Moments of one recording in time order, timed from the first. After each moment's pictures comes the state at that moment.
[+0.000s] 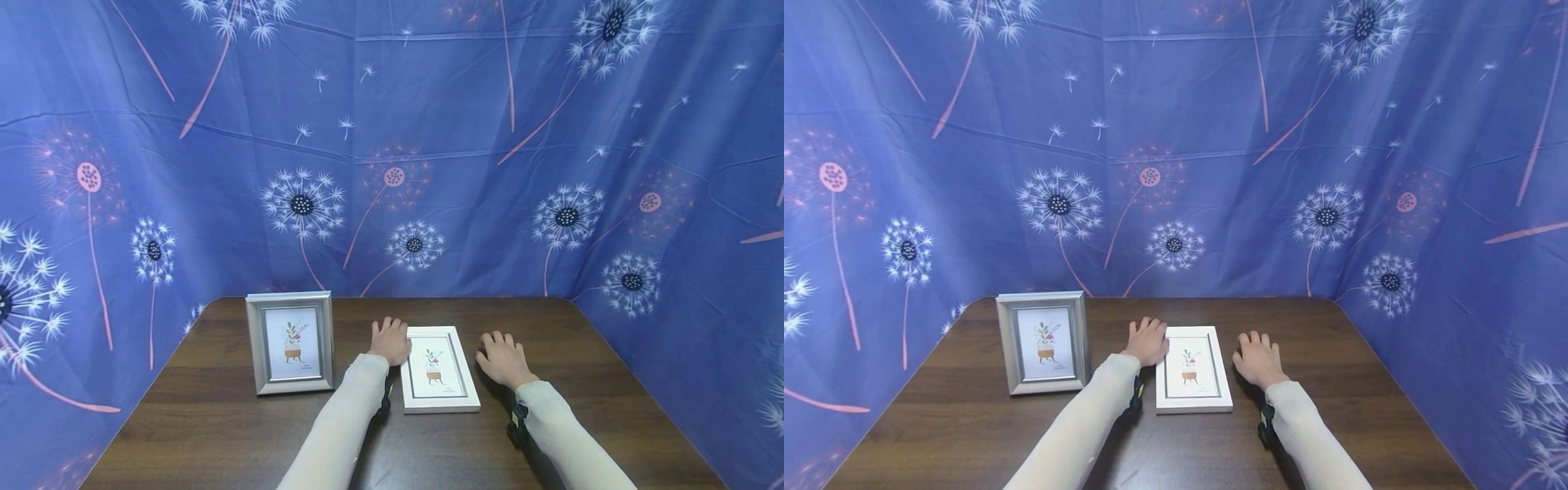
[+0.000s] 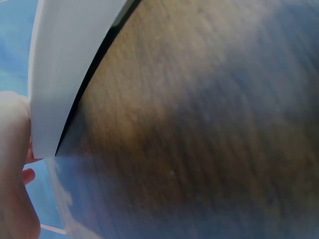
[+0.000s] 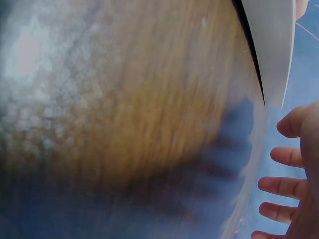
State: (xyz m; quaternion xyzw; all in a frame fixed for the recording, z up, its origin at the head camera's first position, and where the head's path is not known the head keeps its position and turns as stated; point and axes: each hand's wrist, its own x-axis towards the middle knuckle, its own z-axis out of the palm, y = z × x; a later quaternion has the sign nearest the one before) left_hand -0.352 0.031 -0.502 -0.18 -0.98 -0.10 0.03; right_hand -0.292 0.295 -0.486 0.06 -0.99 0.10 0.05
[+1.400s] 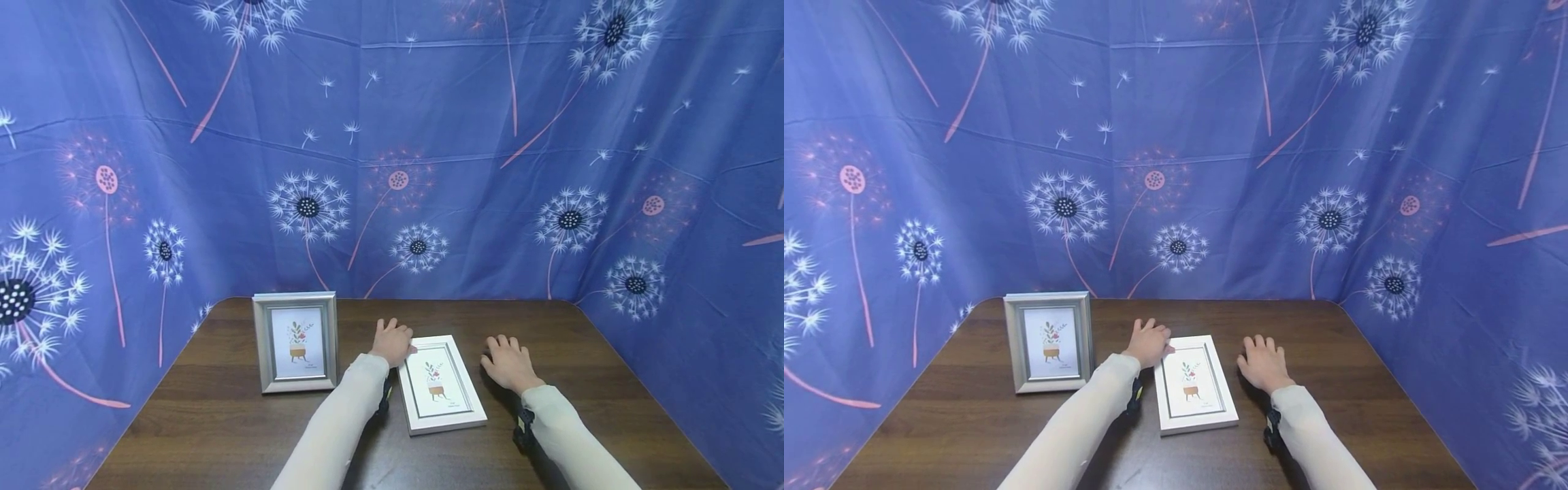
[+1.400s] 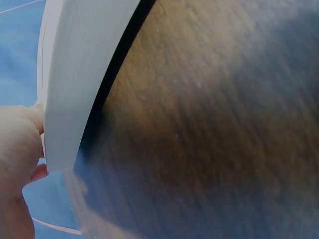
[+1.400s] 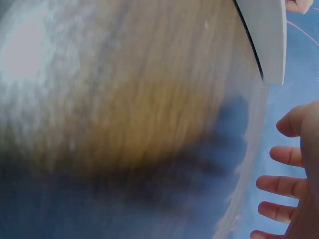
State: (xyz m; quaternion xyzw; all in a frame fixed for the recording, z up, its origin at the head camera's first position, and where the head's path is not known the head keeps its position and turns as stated) left_hand -0.341 0.025 -0.488 -0.24 -0.97 0.01 0.08; right_hand -0.282 0.297 -0.483 0.07 -0.99 0.09 0.07
